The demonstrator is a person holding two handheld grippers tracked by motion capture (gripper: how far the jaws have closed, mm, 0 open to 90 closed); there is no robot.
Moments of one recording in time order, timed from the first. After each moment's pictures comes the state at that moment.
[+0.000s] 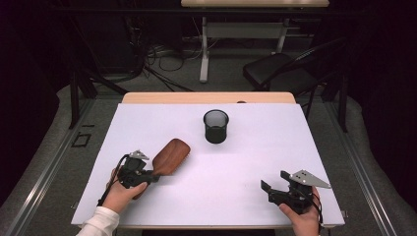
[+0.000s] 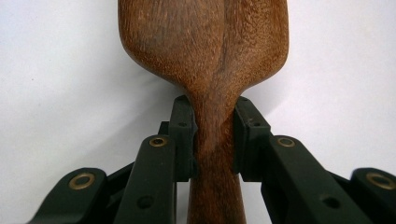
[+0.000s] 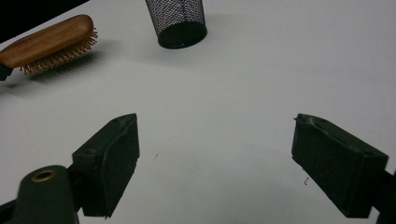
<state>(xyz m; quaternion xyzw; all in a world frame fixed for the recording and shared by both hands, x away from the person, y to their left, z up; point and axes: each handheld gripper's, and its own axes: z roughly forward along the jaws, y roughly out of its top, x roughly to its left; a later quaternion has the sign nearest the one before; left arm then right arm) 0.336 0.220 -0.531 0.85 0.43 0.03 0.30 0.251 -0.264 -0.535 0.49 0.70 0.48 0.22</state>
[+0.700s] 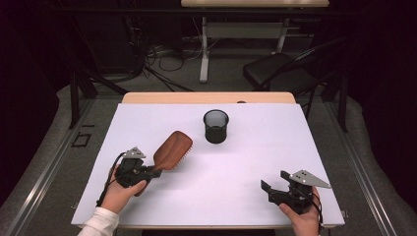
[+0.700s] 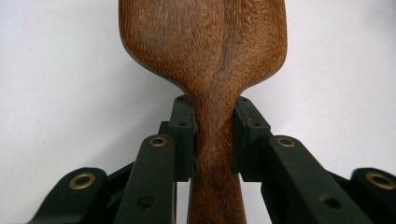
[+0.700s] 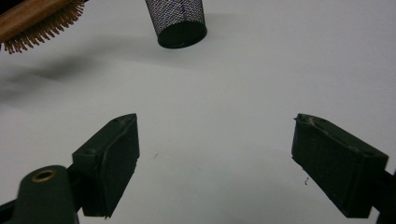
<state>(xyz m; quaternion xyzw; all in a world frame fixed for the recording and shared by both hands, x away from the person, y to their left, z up) 0.328 0.220 -0.512 0.84 0.40 0.05 0.37 0.251 -0.264 -0.535 0.49 0.70 0.48 0.22</state>
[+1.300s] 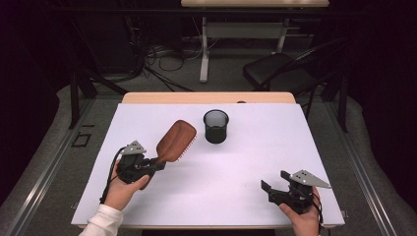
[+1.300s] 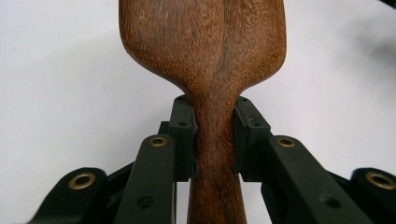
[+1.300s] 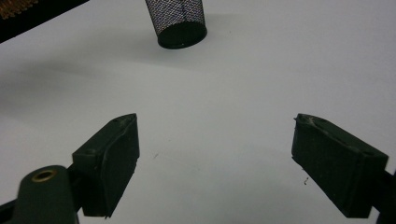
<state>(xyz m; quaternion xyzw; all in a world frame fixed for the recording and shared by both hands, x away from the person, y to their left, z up) 0.326 0.208 -0.487 0.82 0.38 0.09 0.42 0.251 -0.264 -0.535 0.49 0.70 0.48 0.22</state>
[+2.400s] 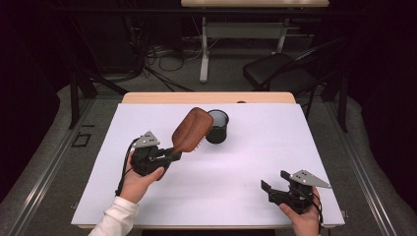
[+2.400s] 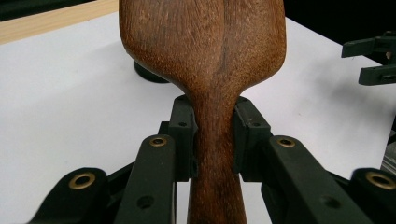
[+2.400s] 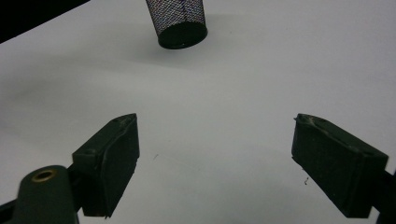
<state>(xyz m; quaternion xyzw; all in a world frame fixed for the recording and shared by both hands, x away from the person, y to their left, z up) 0.332 0.164 -0.460 0.81 0.34 0.10 0.47 0.251 -0.264 -0.535 0.49 0.70 0.48 0.22</state>
